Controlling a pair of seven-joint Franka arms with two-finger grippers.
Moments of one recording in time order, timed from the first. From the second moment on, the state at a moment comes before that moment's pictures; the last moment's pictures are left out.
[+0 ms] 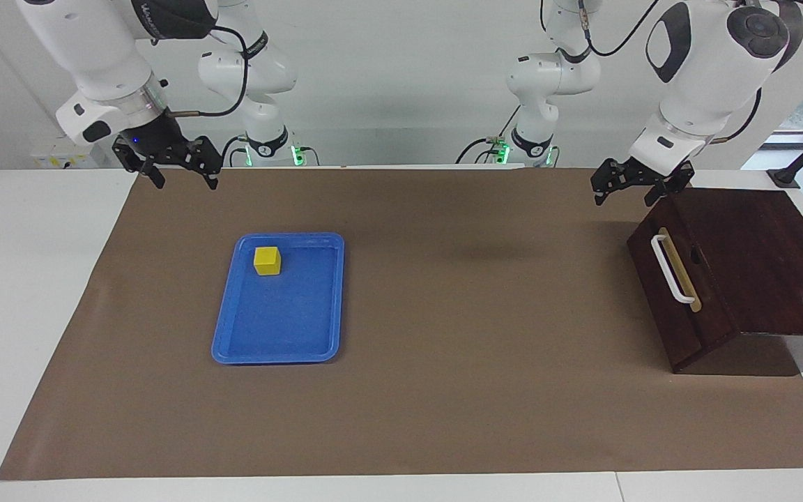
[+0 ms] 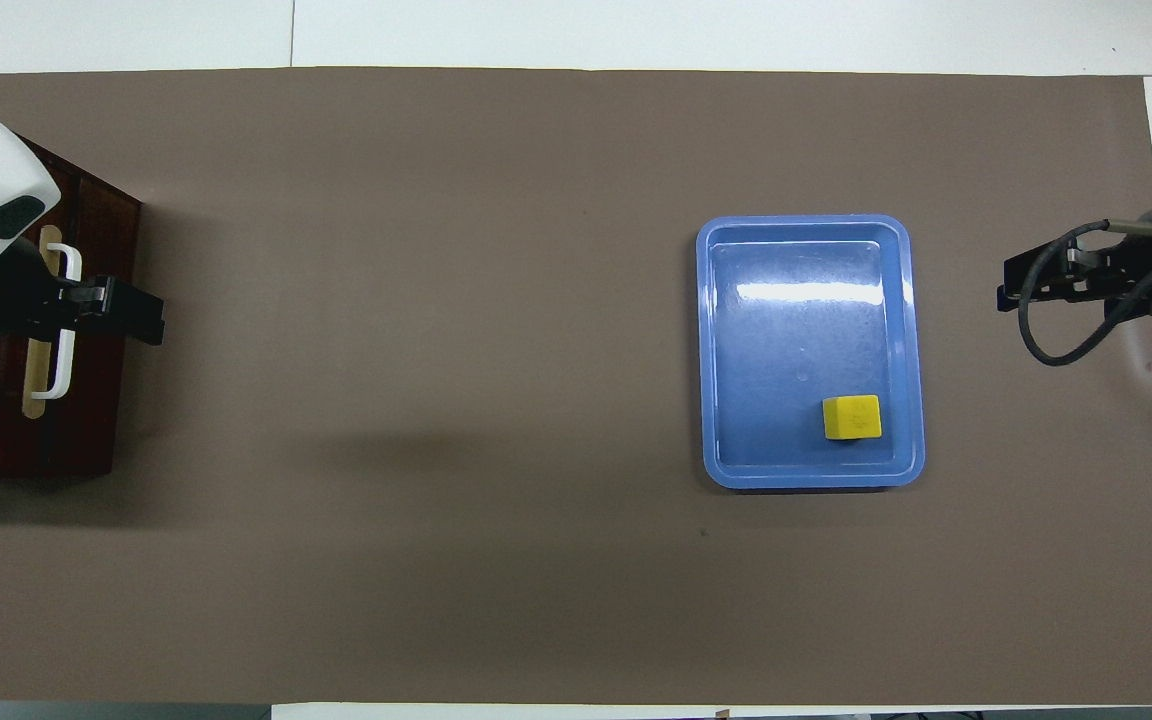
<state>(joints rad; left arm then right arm) -0.02 0.01 -0.12 -1.64 0.00 1.56 -0.01 -0.02 -0.03 0.03 -1.58 0.01 1.46 0.05</state>
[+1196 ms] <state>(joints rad) -0.02 0.01 -0.11 -1.63 0.00 1.58 -0.01 -0.02 -0.07 0.02 -1.64 -0.03 1.42 -0.01</state>
